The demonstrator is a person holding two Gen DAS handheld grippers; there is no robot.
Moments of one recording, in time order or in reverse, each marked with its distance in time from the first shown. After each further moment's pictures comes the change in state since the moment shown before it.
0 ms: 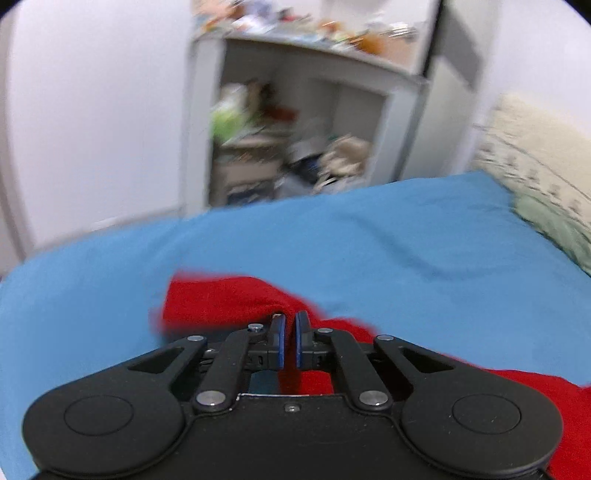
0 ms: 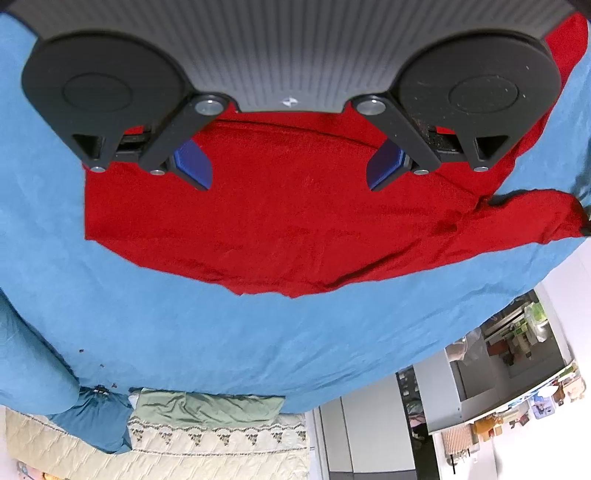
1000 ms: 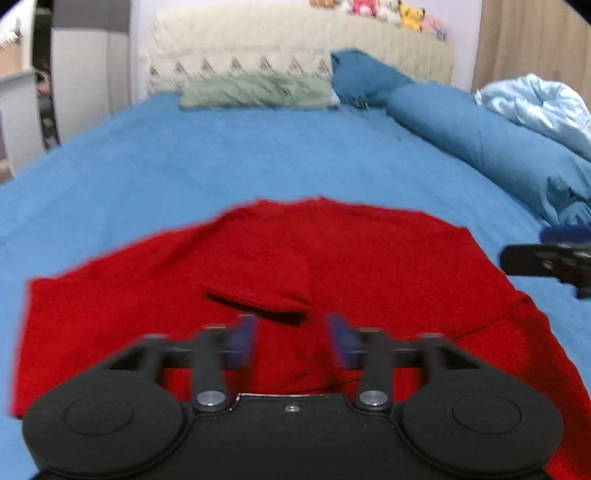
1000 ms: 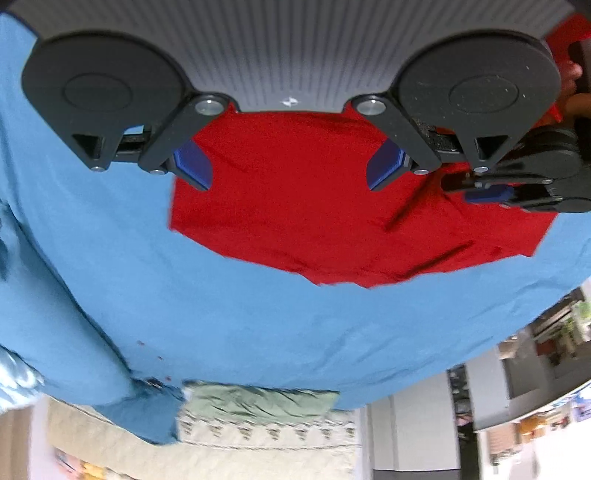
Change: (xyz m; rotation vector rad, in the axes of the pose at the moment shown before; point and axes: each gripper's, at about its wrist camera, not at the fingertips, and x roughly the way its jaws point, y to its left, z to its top) left arm -0.072 -0.294 -0.165 0.636 0.139 -0.662; right arm -0.018 -0.035 0.013 -0.018 -0.013 -0.164
